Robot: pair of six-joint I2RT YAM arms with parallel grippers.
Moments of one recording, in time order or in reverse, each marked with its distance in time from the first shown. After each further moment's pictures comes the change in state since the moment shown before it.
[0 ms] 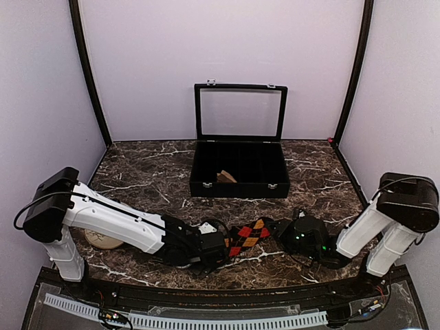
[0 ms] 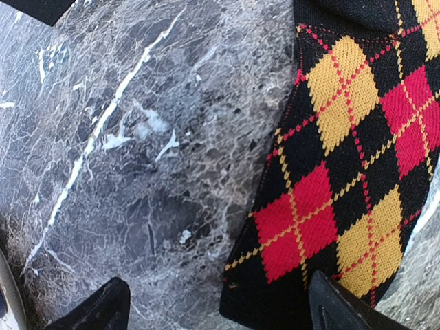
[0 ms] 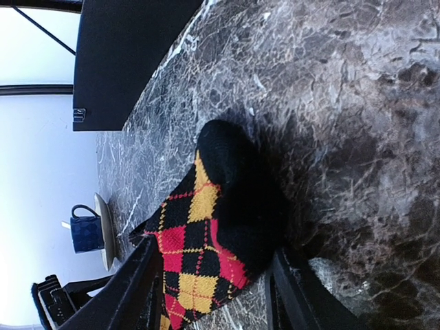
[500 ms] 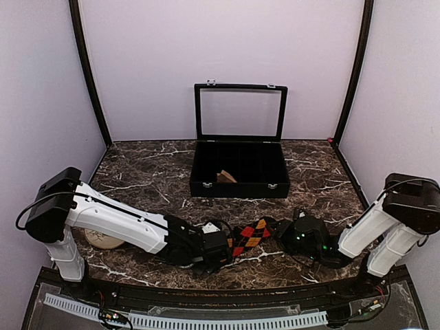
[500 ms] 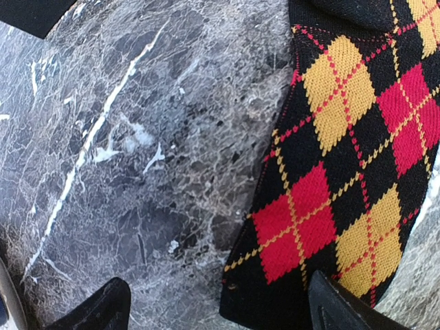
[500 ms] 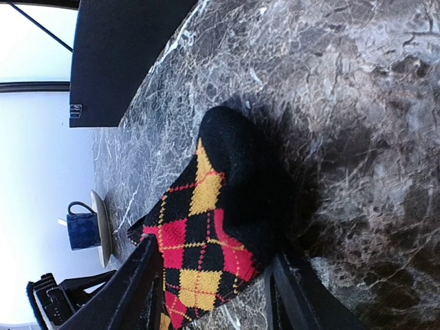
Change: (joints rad) left arm 0.000 0.016 0.021 0.010 -0.007 0.031; right arm 0.007 -0.029 0.000 -0.054 0.003 -0.002
